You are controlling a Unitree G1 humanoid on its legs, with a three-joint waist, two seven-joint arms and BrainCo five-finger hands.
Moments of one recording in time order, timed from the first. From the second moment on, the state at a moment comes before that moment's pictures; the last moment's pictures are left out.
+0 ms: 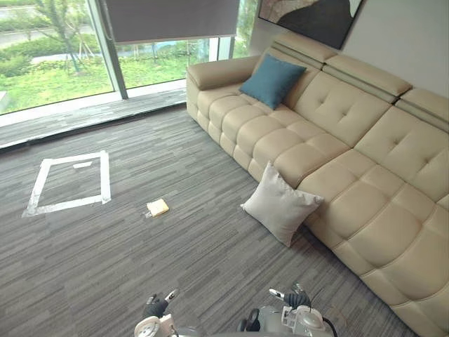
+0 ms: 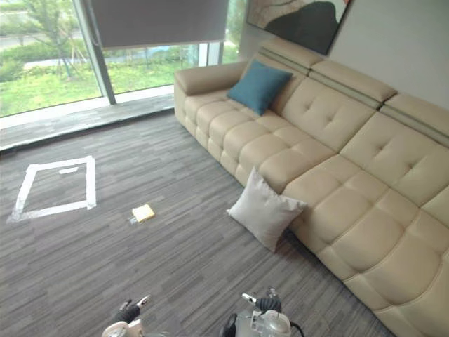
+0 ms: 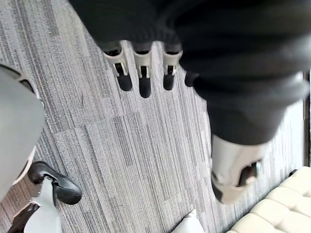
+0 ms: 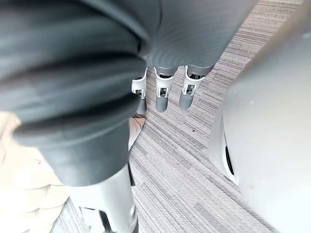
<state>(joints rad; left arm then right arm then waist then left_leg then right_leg) 0.08 0.01 0.28 0.97 -0.09 -0.07 0.08 0.06 0.06 -0.20 0.88 0.04 -0.02 -0.15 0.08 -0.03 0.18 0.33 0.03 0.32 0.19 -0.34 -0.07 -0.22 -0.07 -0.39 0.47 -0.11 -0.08</state>
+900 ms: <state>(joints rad) 0.05 0.01 0.28 0.97 -0.06 -0.07 0.09 0.06 0.06 -0.18 0.92 0.01 0.00 -0.16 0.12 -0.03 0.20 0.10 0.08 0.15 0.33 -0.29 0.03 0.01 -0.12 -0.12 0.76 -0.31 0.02</state>
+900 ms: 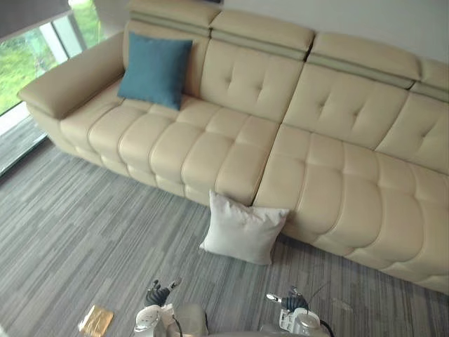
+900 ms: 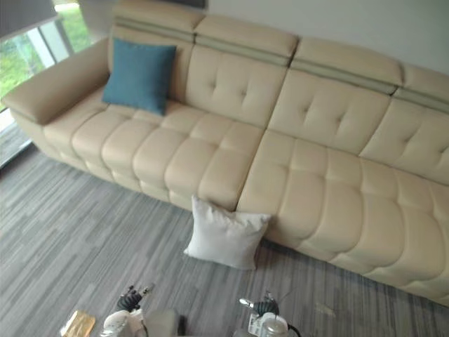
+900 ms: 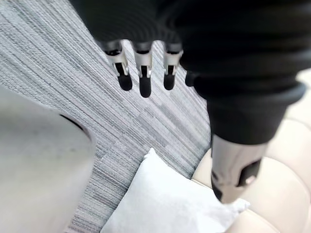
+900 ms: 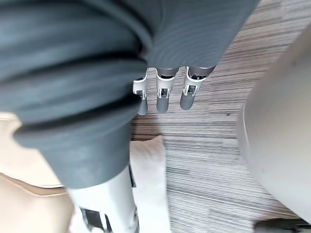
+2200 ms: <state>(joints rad) 0.06 0.02 0.21 0.99 -0.02 -0.08 0.11 0.06 0.07 -0.21 0.96 0.00 0.00 -0.20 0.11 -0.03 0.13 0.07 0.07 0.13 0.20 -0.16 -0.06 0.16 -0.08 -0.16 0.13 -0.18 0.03</state>
